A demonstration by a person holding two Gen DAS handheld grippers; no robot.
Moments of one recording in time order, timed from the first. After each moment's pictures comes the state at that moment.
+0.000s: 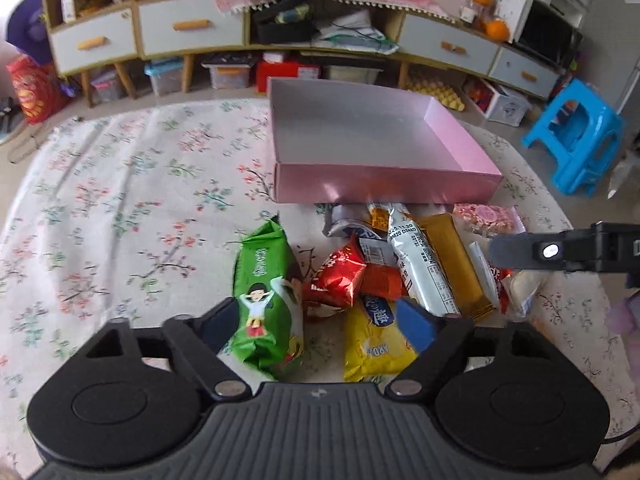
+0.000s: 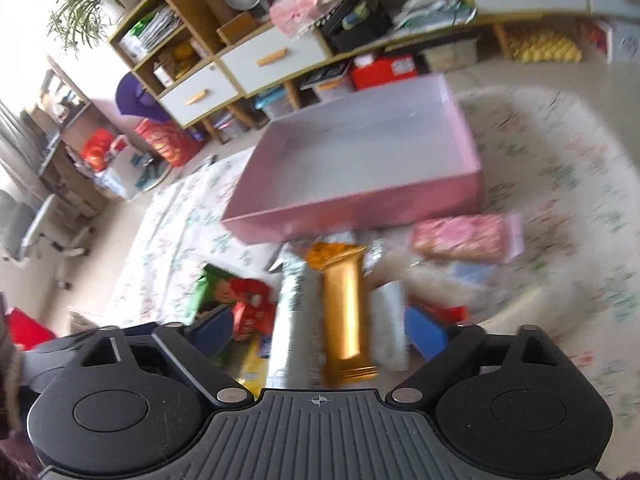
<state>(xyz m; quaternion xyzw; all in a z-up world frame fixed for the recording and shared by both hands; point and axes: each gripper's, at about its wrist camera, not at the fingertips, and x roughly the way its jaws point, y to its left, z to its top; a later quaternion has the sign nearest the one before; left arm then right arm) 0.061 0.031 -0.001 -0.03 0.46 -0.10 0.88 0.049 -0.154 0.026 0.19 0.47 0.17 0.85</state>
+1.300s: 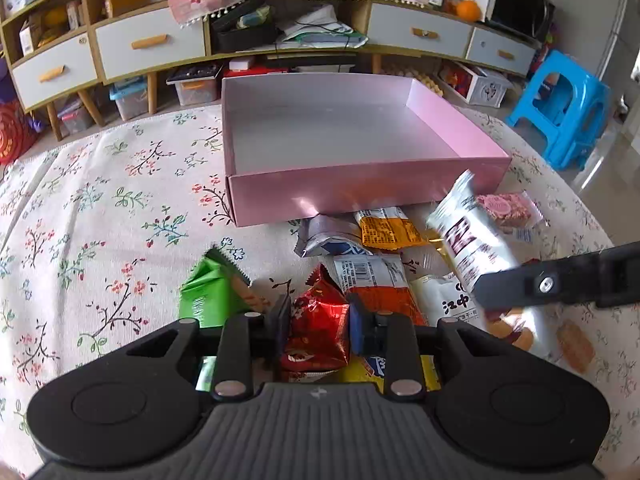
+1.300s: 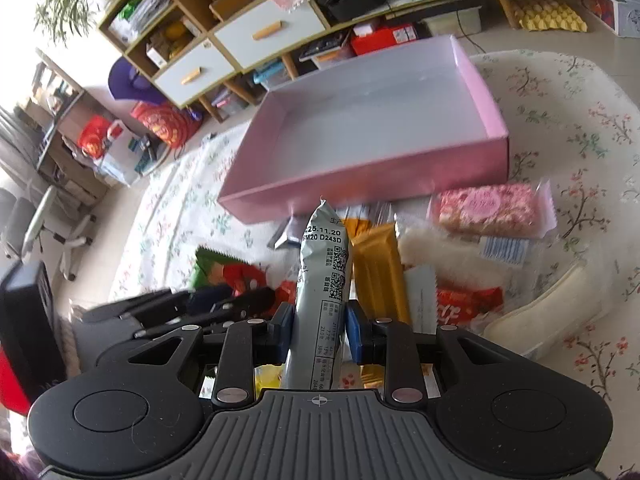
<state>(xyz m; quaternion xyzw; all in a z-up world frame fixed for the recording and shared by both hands) 0.091 0.019 -0.029 0.02 0.45 -0.13 0.89 0.060 -0.147 0.018 0.20 0.49 0.17 0.83</state>
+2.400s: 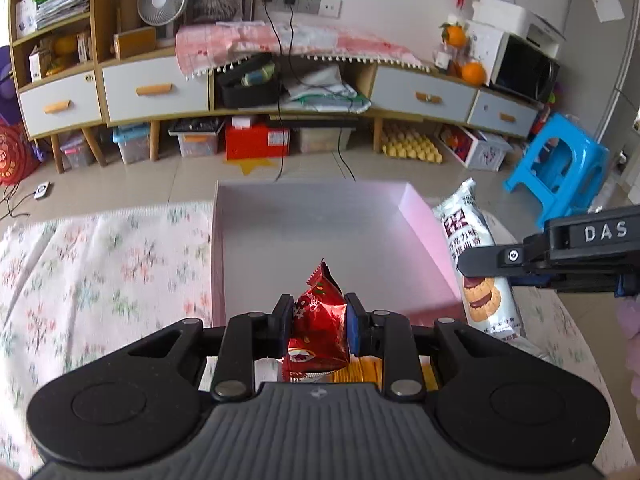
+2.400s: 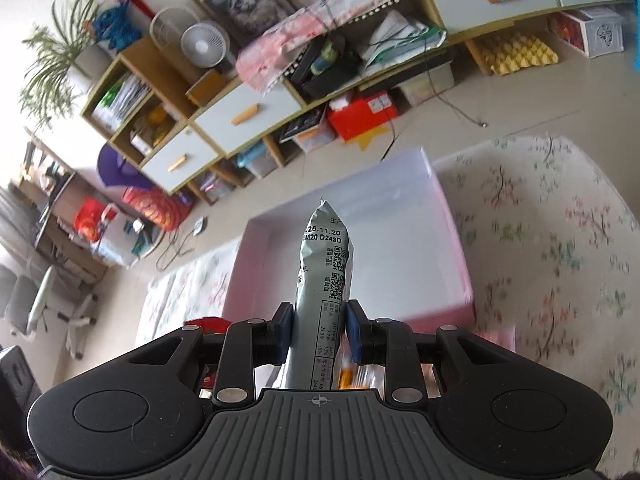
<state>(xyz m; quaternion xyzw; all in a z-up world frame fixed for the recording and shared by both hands) 0.149 0.002 0.017 -0.01 0.38 -0.13 0.91 0.132 -0.188 0.056 0.25 0.43 0.12 0.86</state>
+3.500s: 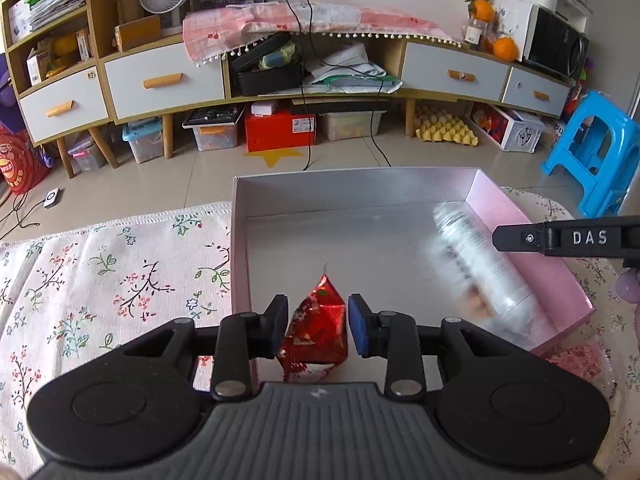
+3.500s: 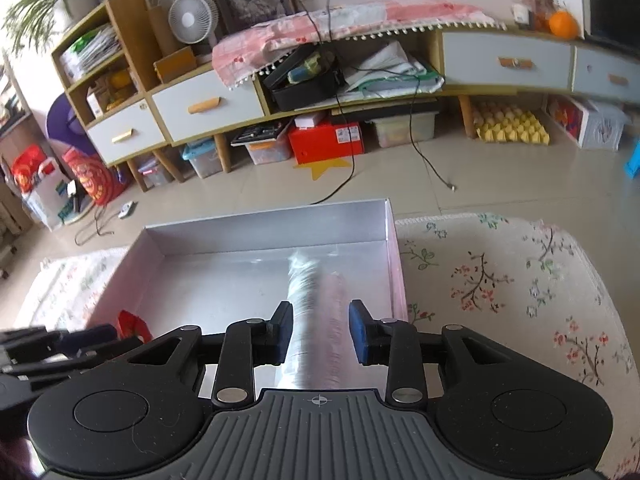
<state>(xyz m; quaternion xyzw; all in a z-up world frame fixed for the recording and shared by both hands) 0.194 0.007 -0.016 0.02 0.40 -0.10 0.91 0.200 -0.176 0.002 0.11 0.40 0.07 0.91</state>
